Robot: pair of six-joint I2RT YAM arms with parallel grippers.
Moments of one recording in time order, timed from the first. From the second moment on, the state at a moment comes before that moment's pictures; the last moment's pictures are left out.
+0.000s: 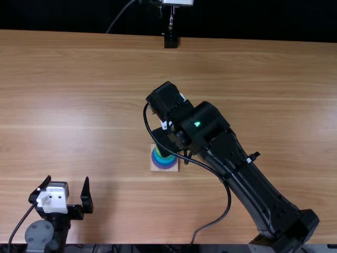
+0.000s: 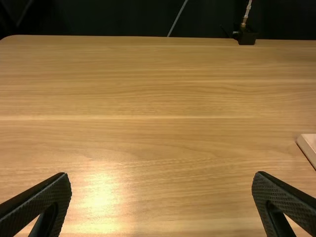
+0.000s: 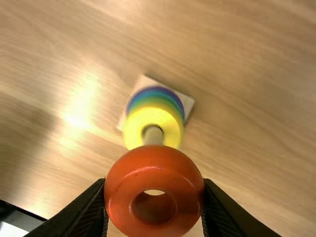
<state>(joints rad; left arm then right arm) -0.04 0.01 0.10 -0.38 0.00 -0.06 0.68 1.89 1.98 -1.35 0.04 0.19</state>
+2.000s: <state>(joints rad) -0.04 0.01 0.10 -0.37 0.00 -0.06 0.69 1.93 1.98 -1.39 0.04 0.21</state>
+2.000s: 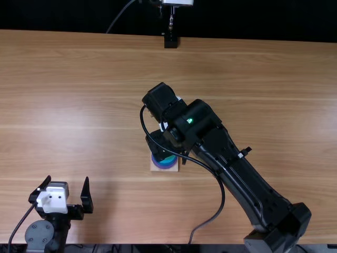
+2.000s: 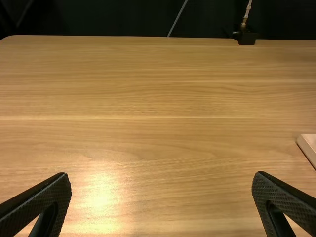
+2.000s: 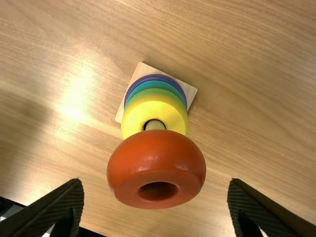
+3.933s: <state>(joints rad) -0.04 0.01 0.10 -0.38 0.00 -0.06 0.69 1.93 2.13 -1.45 0.05 0.20</state>
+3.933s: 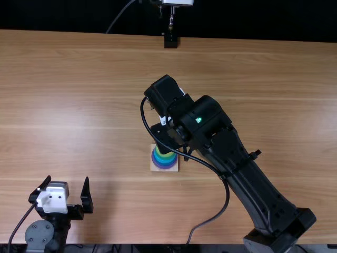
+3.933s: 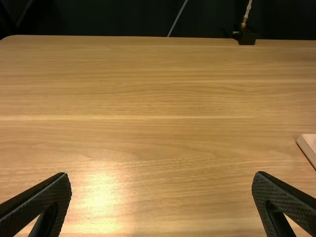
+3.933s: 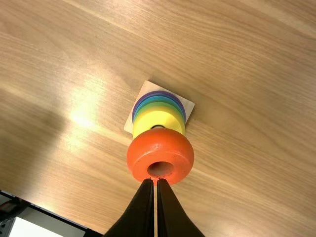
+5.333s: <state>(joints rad) -0.04 0.01 0.10 -0.38 0.00 -0.06 0.69 2.00 2.16 -1.43 0.05 0.20</state>
